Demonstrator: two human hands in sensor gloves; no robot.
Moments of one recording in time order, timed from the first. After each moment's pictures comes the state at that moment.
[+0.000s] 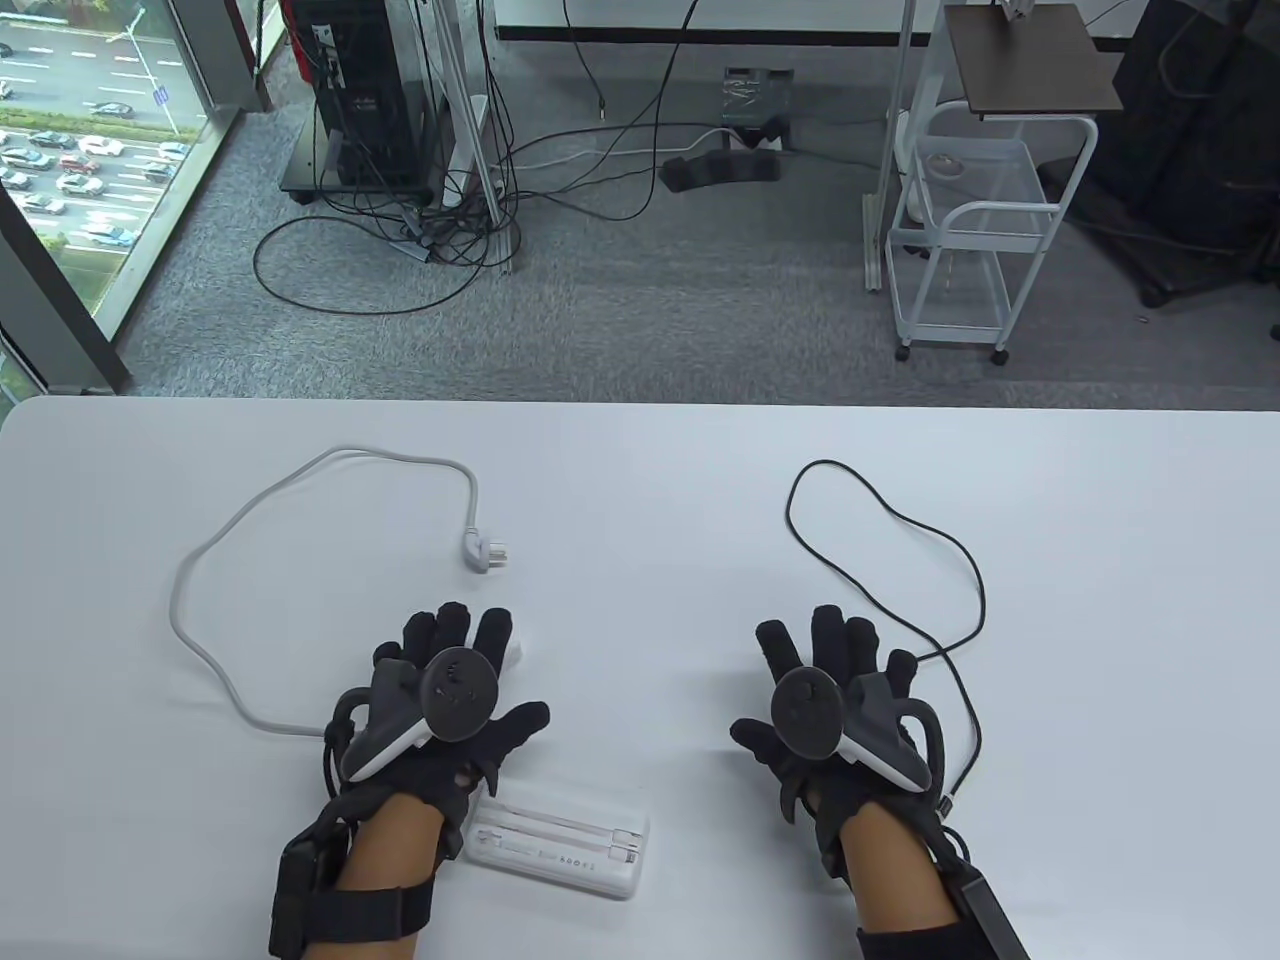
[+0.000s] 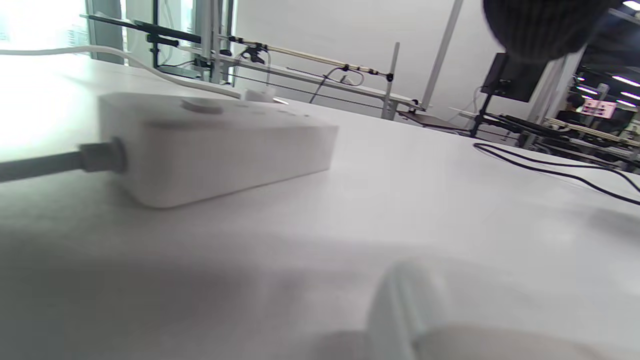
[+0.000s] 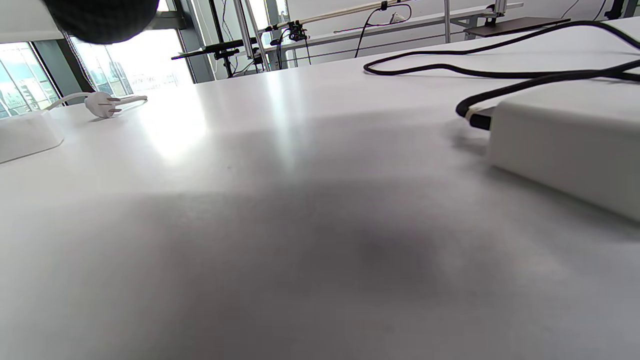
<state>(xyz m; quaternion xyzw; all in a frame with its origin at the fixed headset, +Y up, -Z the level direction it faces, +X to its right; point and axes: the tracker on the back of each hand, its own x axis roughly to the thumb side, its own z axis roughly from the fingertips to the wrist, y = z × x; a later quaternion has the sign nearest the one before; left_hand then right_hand) -0.211 -0.708 -0.299 -0.08 -0.07 0.11 0.99 0.146 -0.720 -0.285 0.09 0.10 0.99 0.09</state>
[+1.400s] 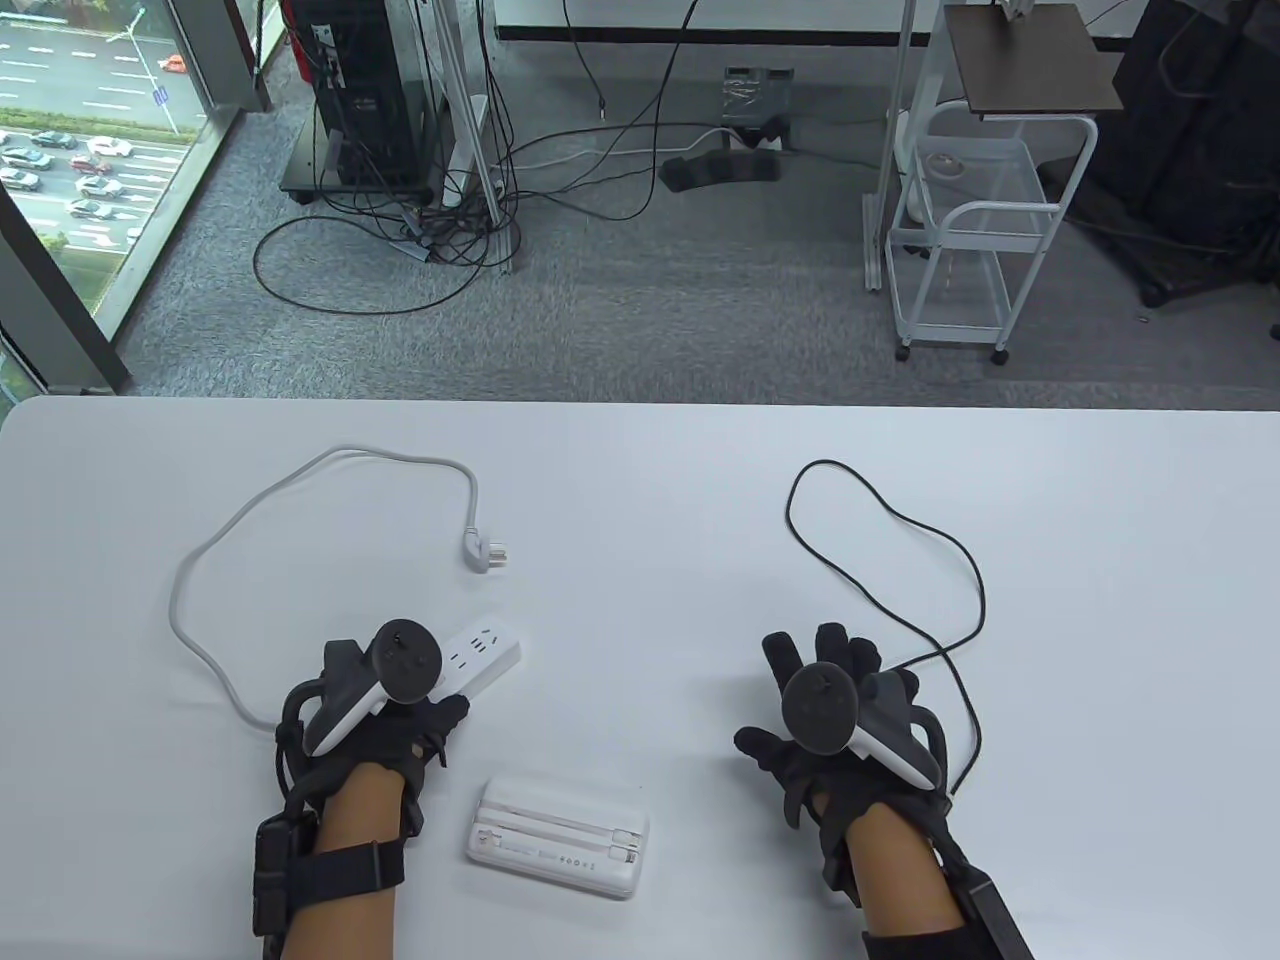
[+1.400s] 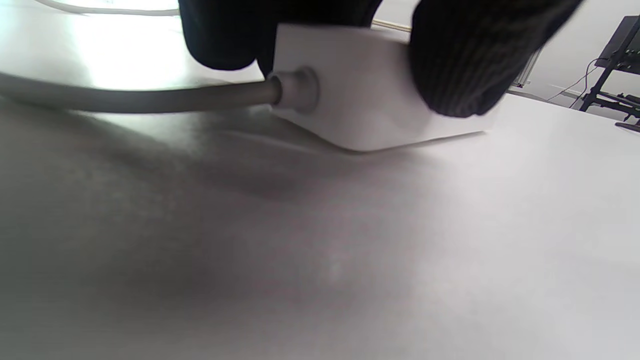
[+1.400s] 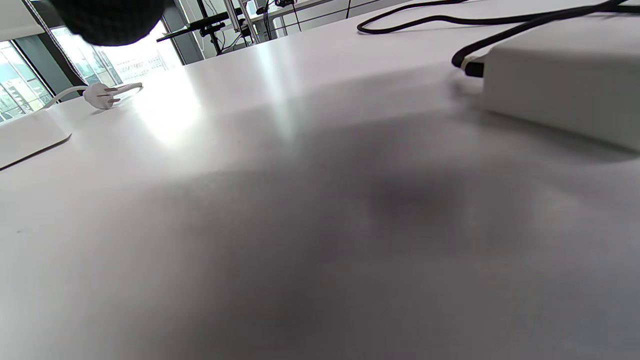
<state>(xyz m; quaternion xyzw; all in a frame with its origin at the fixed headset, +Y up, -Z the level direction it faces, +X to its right) -0.252 -0.741 -0.323 -0.14 0.01 0.10 0.99 0.151 -0.726 -0.286 0.08 0.15 0.98 0.12</state>
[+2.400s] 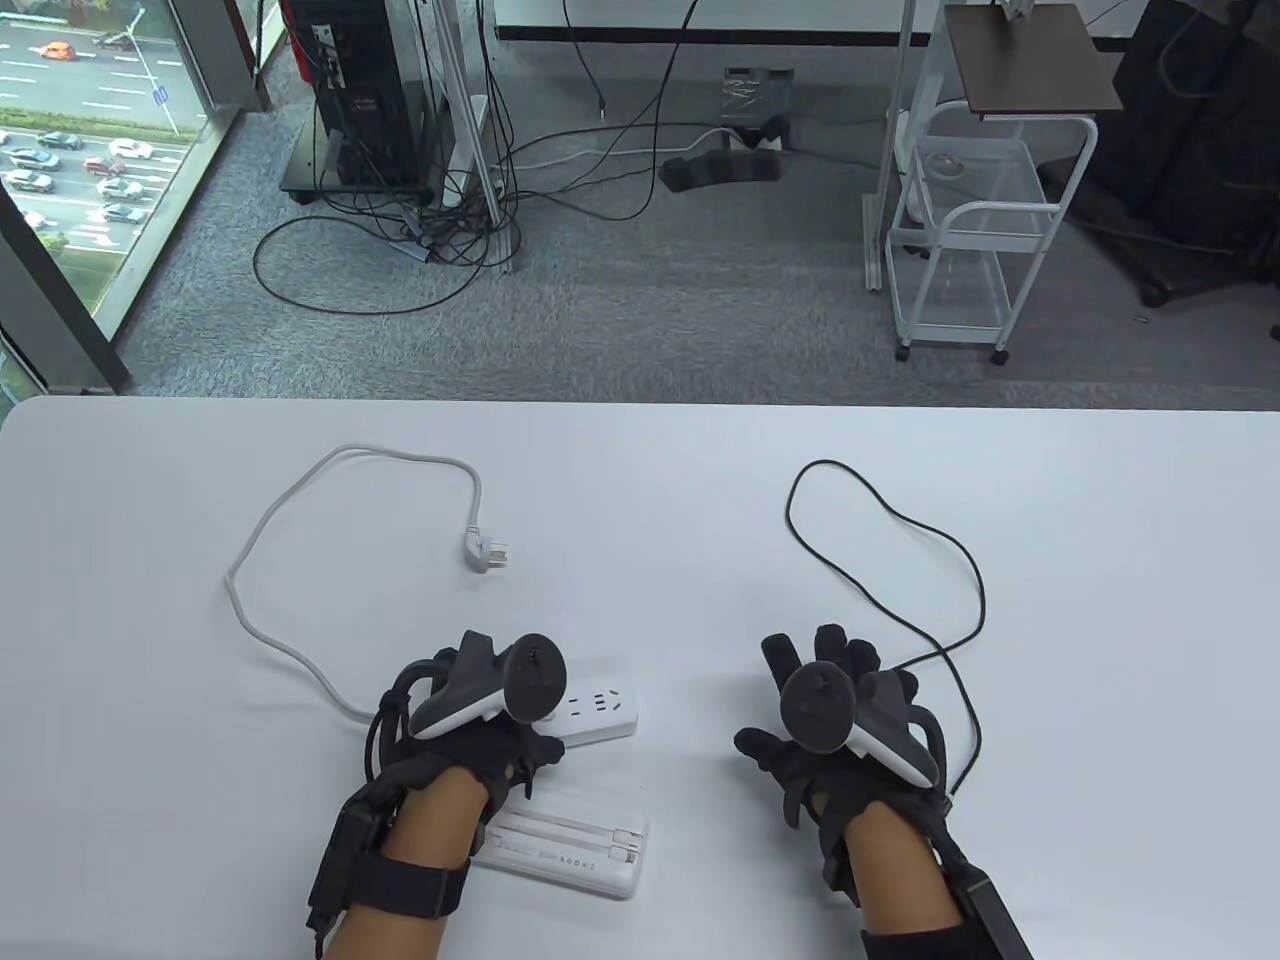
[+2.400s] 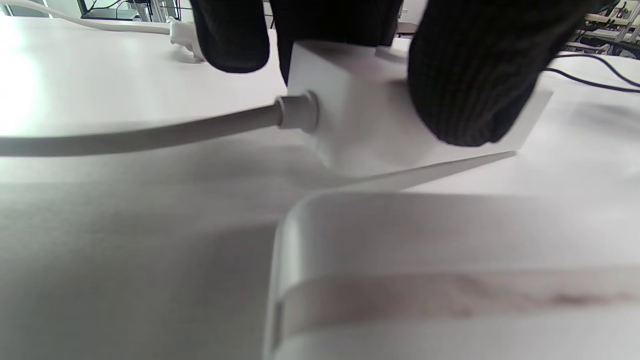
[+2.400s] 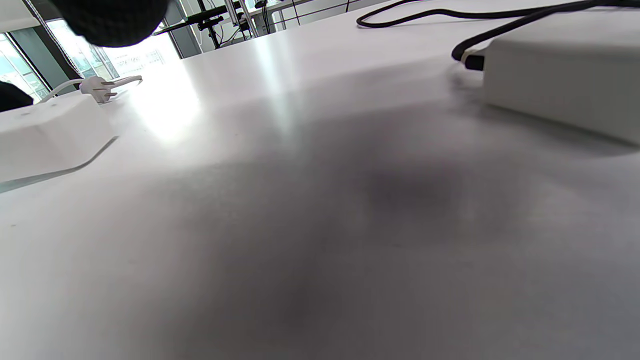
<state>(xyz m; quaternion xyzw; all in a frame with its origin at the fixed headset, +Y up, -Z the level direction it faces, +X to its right) -0.152 -0.719 -0.315 -0.19 -0.15 0.01 0.97 0.150 -0.728 -0.287 0.08 0.15 0.98 0.12</state>
